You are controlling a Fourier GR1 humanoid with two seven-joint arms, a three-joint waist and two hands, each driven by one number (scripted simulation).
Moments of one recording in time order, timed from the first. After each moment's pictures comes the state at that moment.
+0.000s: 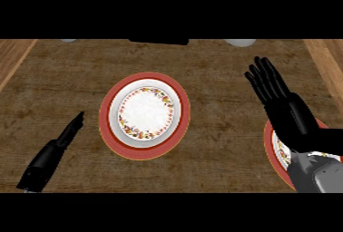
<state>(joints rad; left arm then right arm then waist) 0.04 0.60 -0.35 -1.49 0.18 0.12 -0.18 -0.25 -0.37 0.24 -1.70 -0.42 -0.07 -0.03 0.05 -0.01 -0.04</state>
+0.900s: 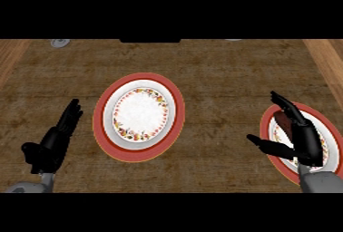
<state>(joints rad) -0.04 0.43 -0.21 -1.35 0.28 0.16 -0.18 -0.11 -0.38 0.13 -1.29 -0.10 -0.24 -0.52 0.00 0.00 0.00</state>
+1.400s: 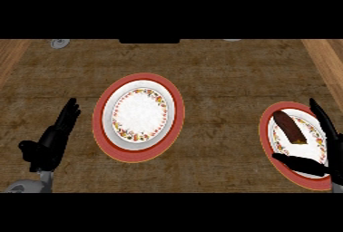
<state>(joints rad) -0.06 0.41 -0.16 -1.31 0.27 0.12 -0.19 0.04 -0.50 0.07 -1.41 0.04 -0.33 -0.43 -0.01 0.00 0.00</state>
